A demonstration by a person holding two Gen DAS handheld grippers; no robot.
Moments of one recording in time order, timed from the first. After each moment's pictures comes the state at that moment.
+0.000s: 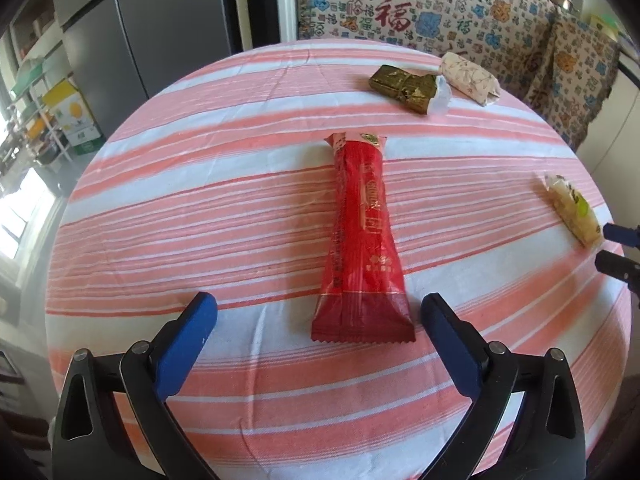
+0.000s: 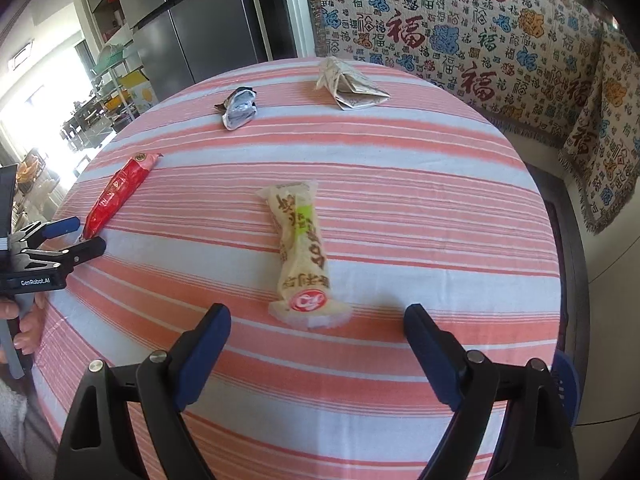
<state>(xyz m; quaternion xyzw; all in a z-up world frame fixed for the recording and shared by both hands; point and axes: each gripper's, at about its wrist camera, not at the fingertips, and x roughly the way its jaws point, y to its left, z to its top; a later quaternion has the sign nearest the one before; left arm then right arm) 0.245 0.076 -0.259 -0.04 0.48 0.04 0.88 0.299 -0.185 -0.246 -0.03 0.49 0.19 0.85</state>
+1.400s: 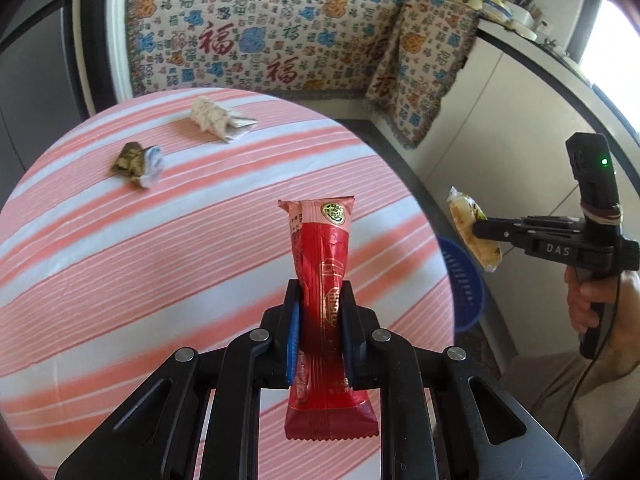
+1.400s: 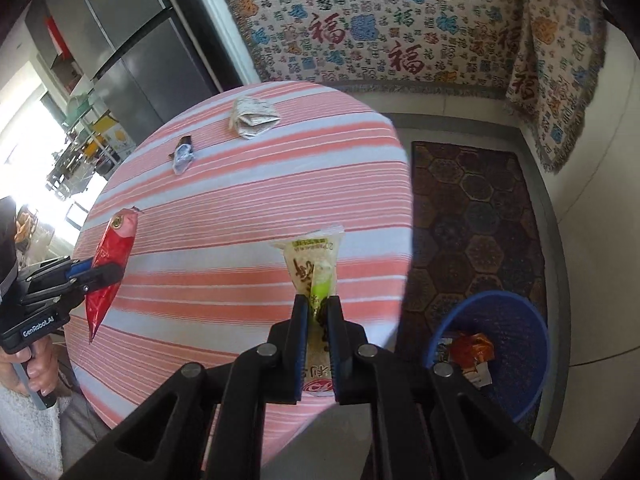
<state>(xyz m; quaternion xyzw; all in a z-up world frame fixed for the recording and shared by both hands) 0.253 -0.112 -0.176 -0.03 0.46 -0.18 0.87 0.275 -0.309 -0.191 0.06 0.51 0.13 0.85</state>
